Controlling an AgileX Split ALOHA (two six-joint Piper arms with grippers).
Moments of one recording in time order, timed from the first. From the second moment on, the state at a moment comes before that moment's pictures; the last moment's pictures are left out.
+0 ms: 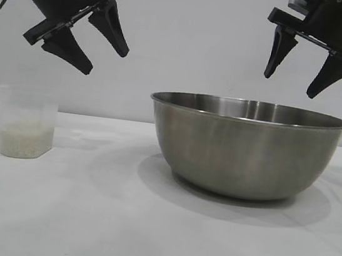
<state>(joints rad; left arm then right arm) -0.16 2.00 -1.41 -1.00 0.64 0.80 0.12 2.10 -1.75 0.39 0.95 -0.15</state>
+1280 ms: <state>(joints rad) -0.16 2.00 -1.41 -1.00 0.64 0.80 0.17 2.02 -1.63 0.26 1.23 -0.15</state>
